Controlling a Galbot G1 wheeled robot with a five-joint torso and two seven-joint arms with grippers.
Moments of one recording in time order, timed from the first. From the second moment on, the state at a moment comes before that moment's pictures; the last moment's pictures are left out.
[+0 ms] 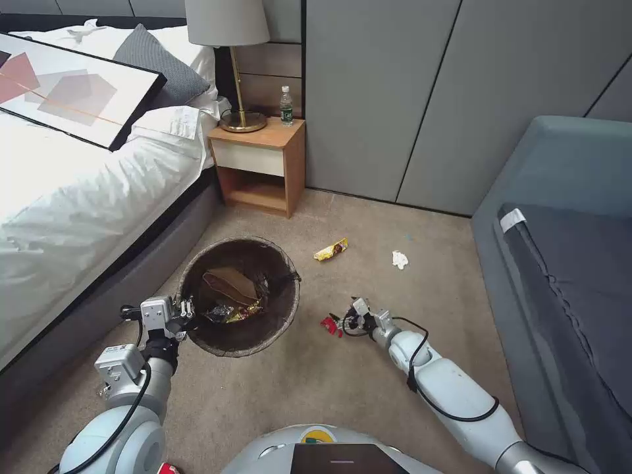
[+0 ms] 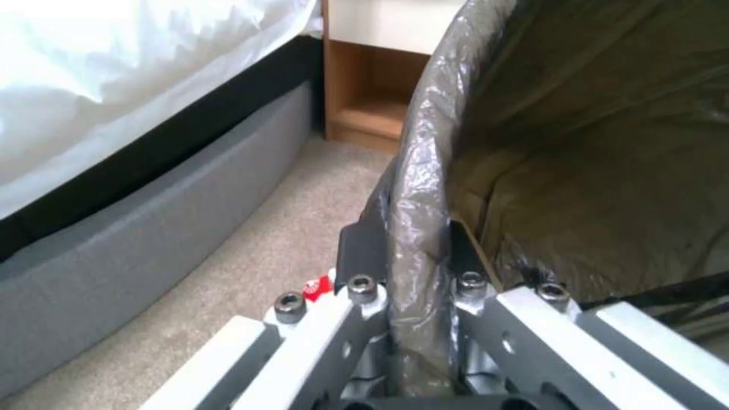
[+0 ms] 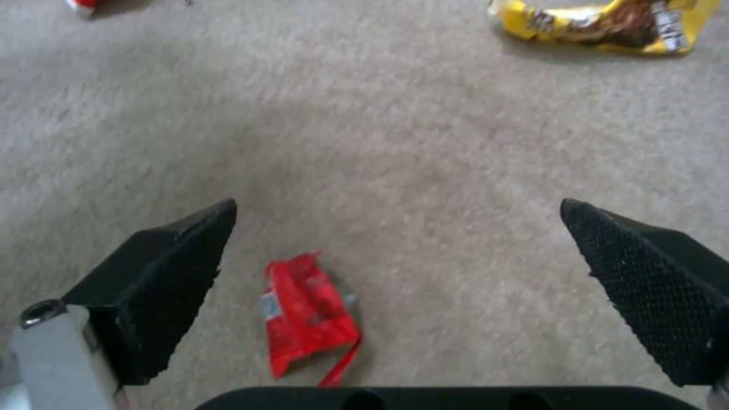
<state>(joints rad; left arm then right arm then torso) 1.81 -1.38 -0.69 -2.48 -0.37 0.38 -0.19 -0.96 1.10 -0.03 1.24 0.32 -0.03 -0.24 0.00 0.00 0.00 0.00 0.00</state>
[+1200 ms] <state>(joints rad) 1.80 -1.38 -0.69 -2.47 -0.37 0.38 -0.19 -0.99 1.13 -0.08 1.17 0.26 -0.01 -0.22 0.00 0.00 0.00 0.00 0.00</state>
